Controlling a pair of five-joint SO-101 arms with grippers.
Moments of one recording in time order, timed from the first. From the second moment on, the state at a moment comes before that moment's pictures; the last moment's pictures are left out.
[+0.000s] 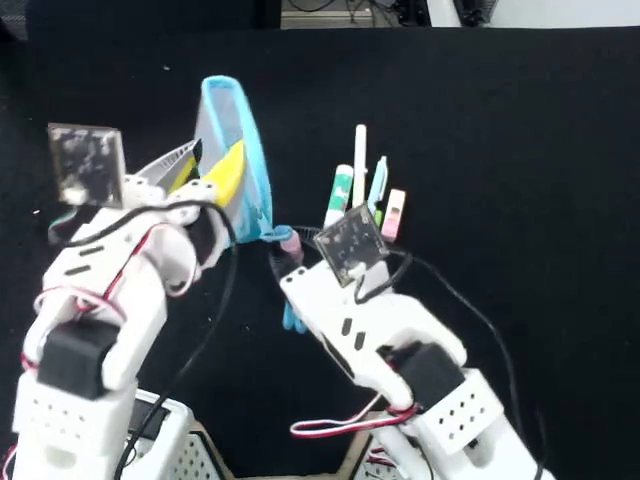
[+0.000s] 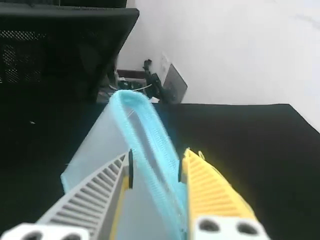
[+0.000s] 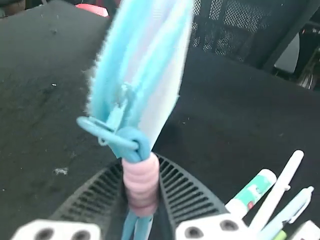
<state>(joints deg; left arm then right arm) 10.8 -64.7 32.7 52.1 12.2 -34.6 -71.7 65.5 39.5 1.0</state>
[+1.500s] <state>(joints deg) -10.8 -60.5 22.6 62.7 1.4 -43.8 -19.5 -18.9 99.1 34.8</state>
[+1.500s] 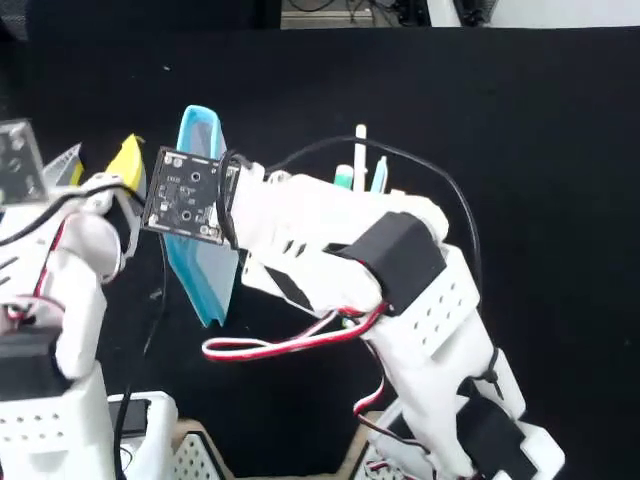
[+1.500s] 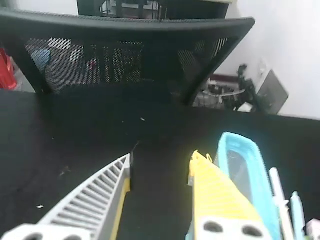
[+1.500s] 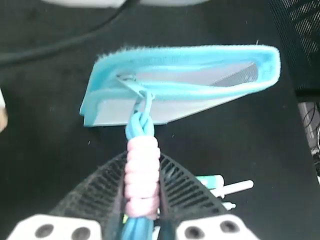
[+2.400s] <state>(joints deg) -1.8 -14.5 -47.8 100.4 -20.7 -48.5 -29.2 0.0 95.3 28.5</state>
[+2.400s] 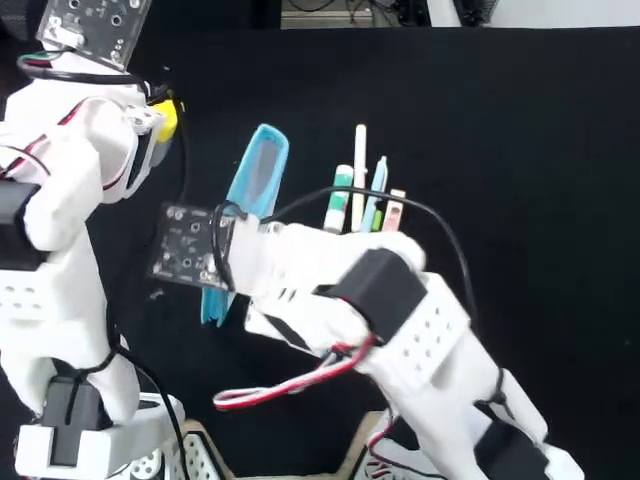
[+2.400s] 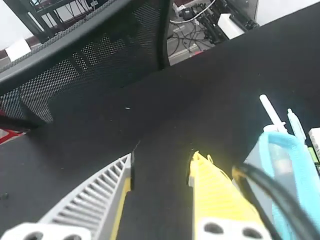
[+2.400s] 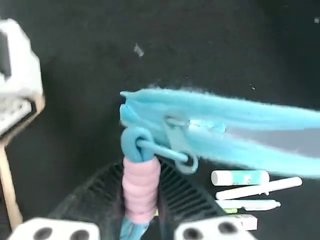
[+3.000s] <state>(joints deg) -23.9 -14.1 -34.2 100.4 -14.9 -48.8 -23.1 -3.5 79.2 29.1</state>
